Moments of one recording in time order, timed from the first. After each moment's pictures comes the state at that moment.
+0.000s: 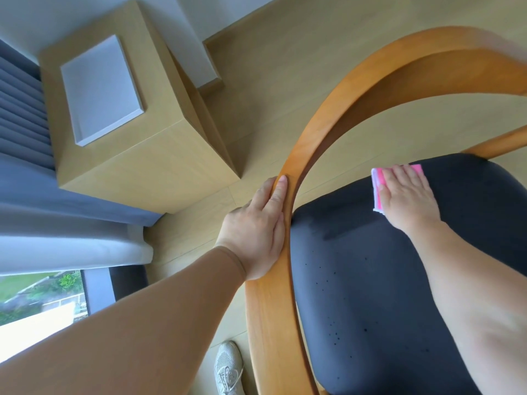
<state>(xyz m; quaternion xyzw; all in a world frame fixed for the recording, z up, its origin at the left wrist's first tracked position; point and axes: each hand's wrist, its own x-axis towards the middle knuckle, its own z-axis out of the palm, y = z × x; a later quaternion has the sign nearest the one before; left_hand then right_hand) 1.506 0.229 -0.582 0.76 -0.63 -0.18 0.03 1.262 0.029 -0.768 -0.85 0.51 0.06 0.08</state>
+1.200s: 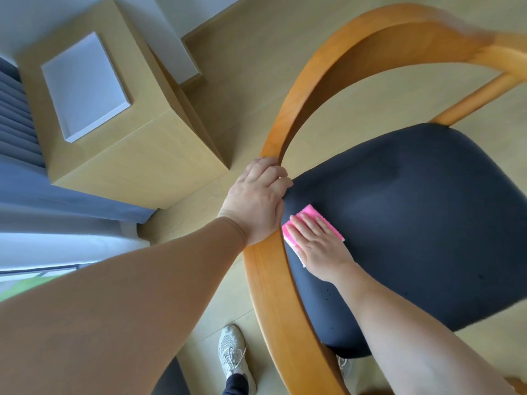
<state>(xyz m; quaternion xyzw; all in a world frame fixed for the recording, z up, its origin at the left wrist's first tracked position) 1.493 0.236 -0.573 0.66 -0.75 -0.07 0.01 1.308 0.232 -0.757 -0.95 0.27 0.11 0.12</state>
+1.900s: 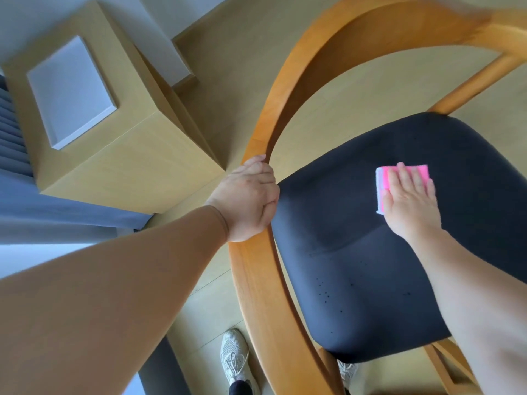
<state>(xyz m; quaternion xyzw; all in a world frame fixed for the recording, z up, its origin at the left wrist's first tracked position) 1.505 0.218 -0.581 0.56 -0.83 -0.09 0.02 1.190 0.116 -0.777 -0.80 0.59 0.07 0.09</state>
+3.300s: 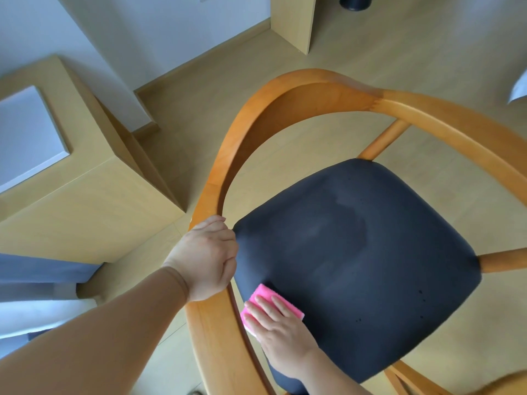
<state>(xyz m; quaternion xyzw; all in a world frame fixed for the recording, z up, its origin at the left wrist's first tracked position) 1.490 0.240 -0.591 0.56 -0.82 -0.07 0.08 1.270 0.320 -0.763 -0.96 0.25 0.05 0.13</state>
